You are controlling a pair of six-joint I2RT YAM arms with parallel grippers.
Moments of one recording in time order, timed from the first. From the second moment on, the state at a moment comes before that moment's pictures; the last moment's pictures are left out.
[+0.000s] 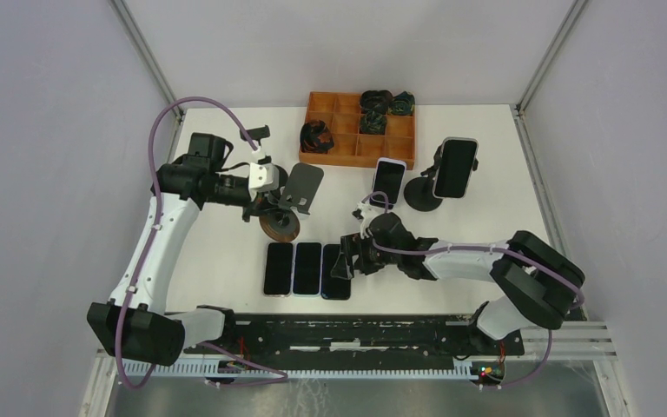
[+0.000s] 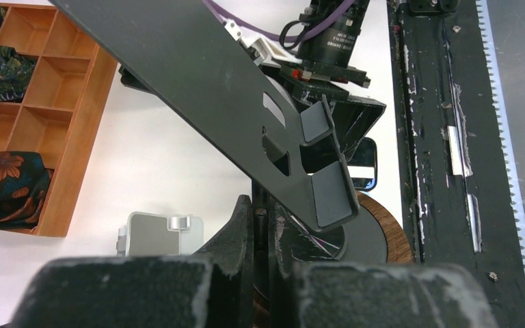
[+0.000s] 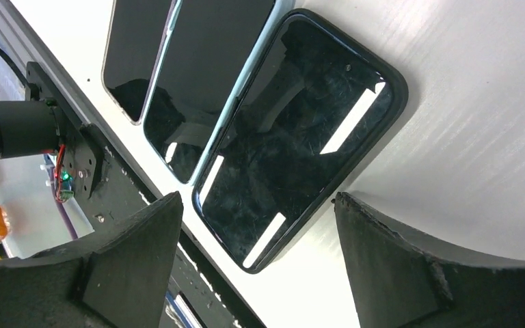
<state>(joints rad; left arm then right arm) -0.15 1.23 1.30 -1.15 1.08 1.15 0.88 1.52 0.59 0.25 -0.28 0.65</state>
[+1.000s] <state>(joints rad) -0.15 1.23 1.34 -1.44 1.17 1.46 0.87 1.30 0.91 0.63 -0.45 0.70</state>
